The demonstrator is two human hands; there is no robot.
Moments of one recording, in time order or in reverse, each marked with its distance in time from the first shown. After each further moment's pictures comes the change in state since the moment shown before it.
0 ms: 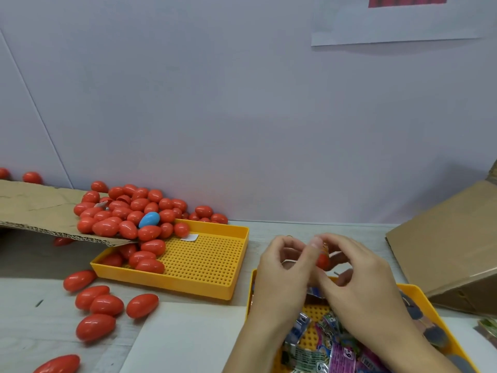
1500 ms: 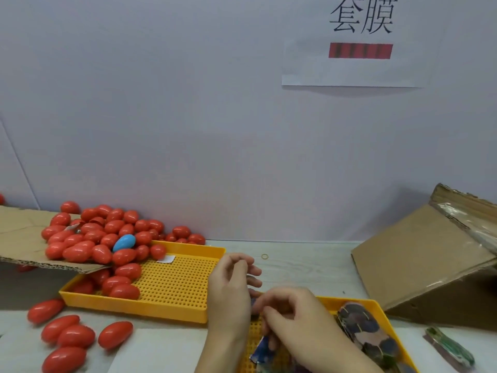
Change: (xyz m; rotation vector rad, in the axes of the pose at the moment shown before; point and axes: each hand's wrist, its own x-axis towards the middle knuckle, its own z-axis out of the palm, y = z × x) left_hand 0.008 0.014 -0.015 -0.120 0.255 -0.030; right_hand -0.002 -0.040 0.003 0.281 -0.472 0.430
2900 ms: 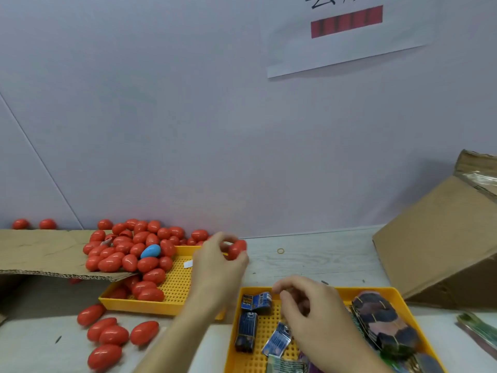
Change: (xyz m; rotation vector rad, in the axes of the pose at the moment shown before) left_hand 0.031 0.029 -0.021 0.843 0.019 0.265; right_hand 0.000 0.026 -0.003 -0.002 0.169 -0.229
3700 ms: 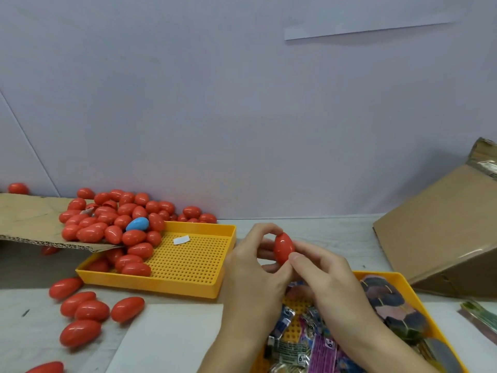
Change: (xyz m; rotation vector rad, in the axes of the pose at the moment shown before) left_hand -0.054 0.001 0.040 -0.442 -0.057 0.191; right_hand 0.010 0.001 0.003 0.482 -0.005 0.018
